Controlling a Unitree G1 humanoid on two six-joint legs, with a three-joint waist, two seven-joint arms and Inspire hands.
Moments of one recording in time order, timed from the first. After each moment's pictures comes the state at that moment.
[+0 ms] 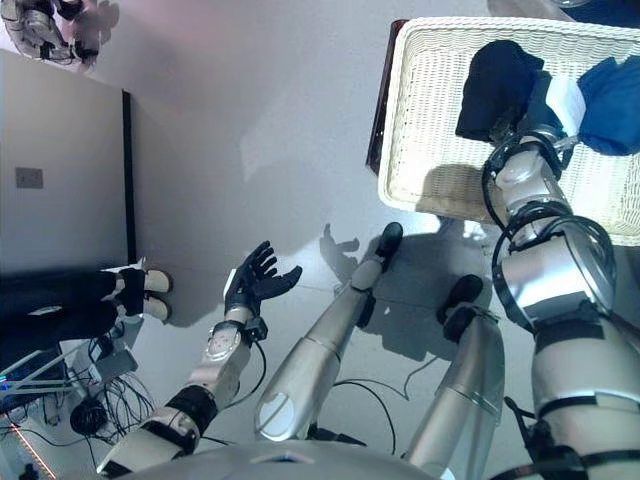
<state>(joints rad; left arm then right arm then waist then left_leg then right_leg) -0.20 0.17 -0.32 0.82 -0.57 -0.40 0.18 -1.23 -0.60 0.53 1.46 0.02 -0.11 -0.45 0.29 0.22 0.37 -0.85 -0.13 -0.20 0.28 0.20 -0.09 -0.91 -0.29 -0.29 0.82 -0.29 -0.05</state>
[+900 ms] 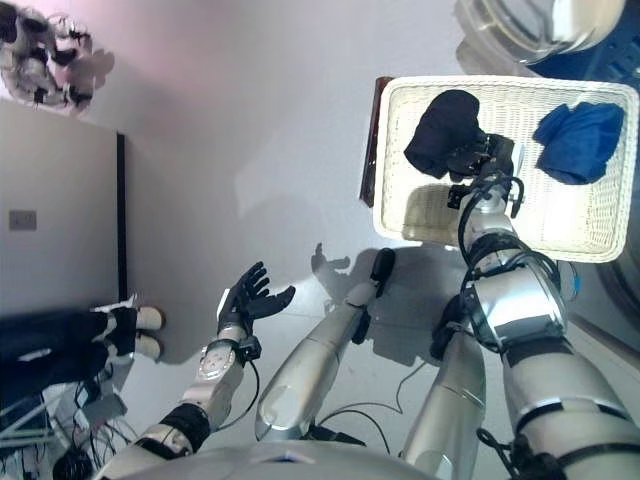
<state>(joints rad) -0.08 0.19 -0.32 0.76 -0.55 -0.41 0.18 -1.00 -0.45 0.20 1.32 0.56 -0.20 -0.36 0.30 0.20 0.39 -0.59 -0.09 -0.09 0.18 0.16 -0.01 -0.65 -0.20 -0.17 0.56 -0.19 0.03</state>
